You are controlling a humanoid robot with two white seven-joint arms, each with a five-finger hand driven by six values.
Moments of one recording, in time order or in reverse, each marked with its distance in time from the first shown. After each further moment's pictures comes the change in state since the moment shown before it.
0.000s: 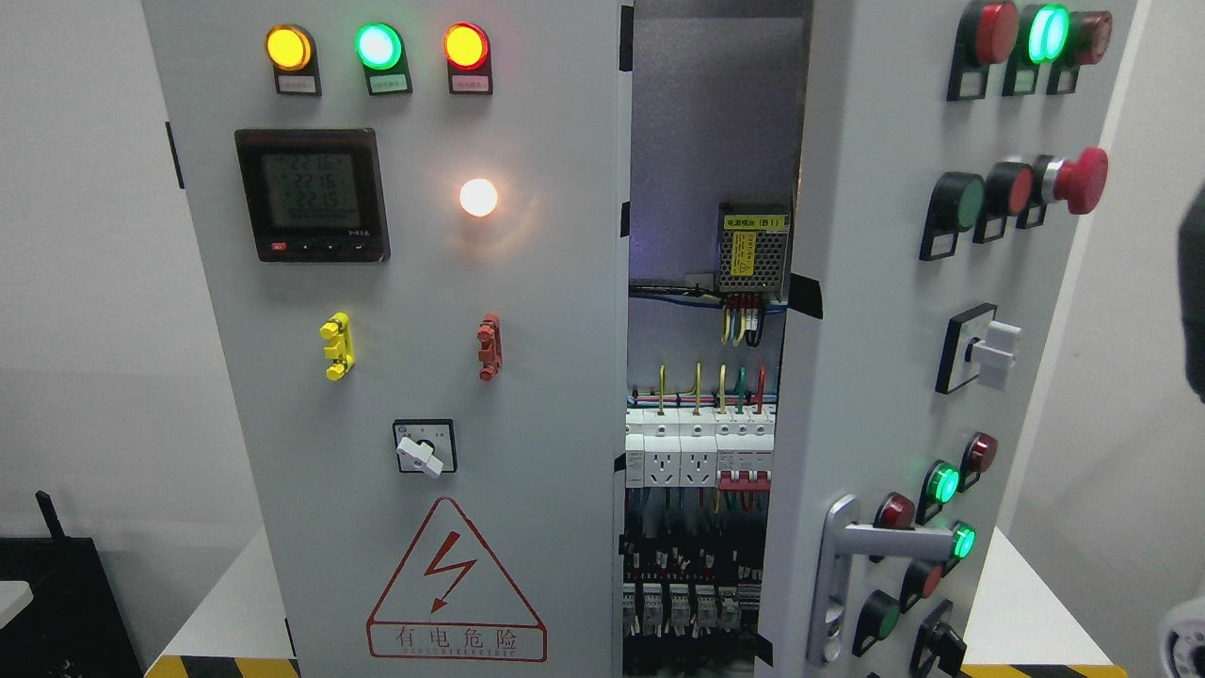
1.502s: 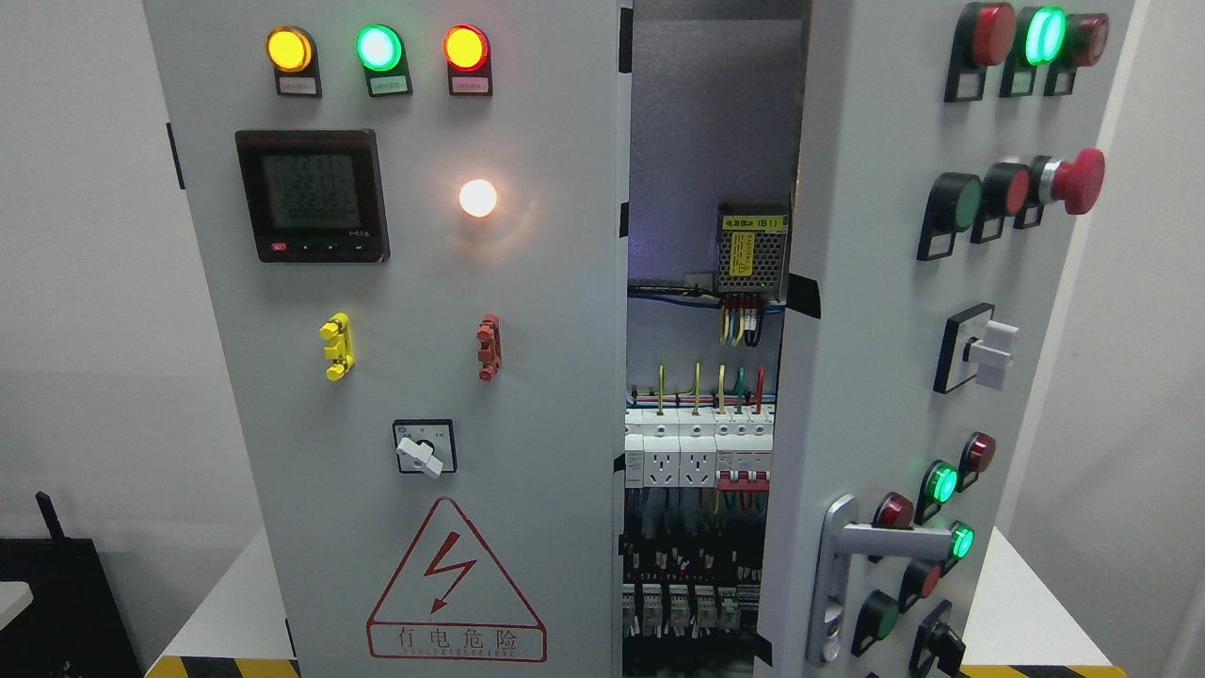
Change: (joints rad) left arm 0.000 0.000 0.000 0.000 0.000 0.002 0.003; right arm 0.854 0.340 -0.369 0.870 -0.505 -0.344 0.278
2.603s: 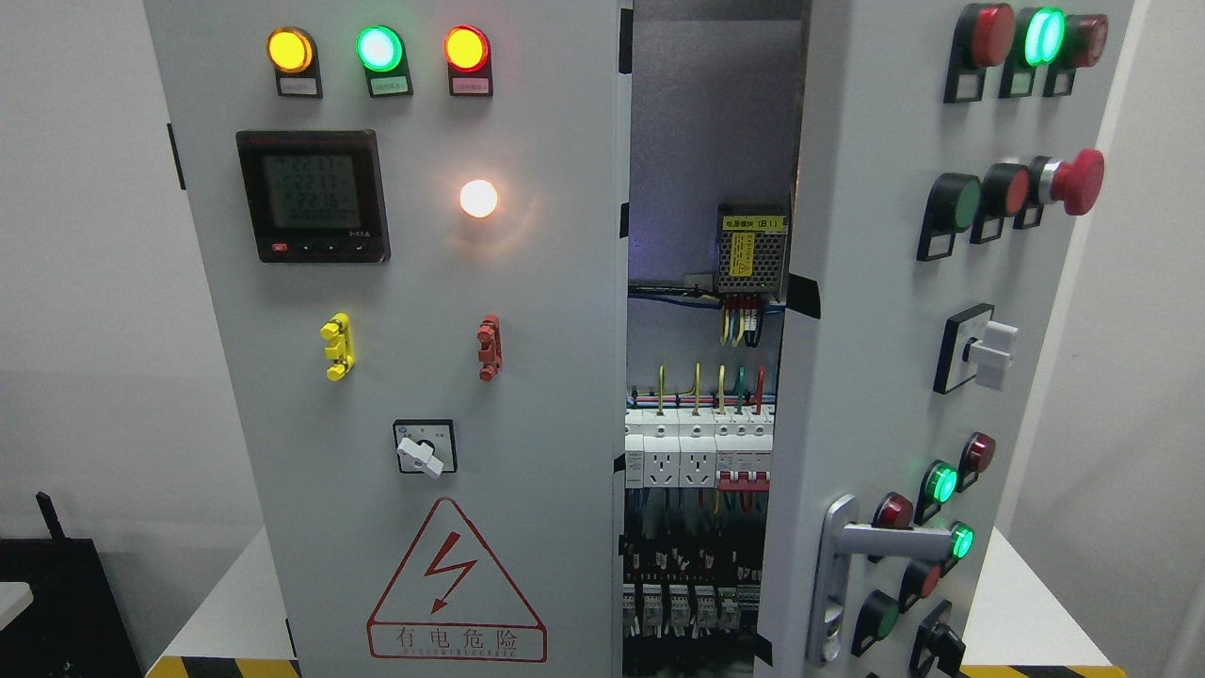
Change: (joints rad) left arm 0.000 0.000 0.000 0.000 0.000 -0.002 0.001; right arm -0.141 -0.007 0.069 0.914 -0.035 0.198 0.322
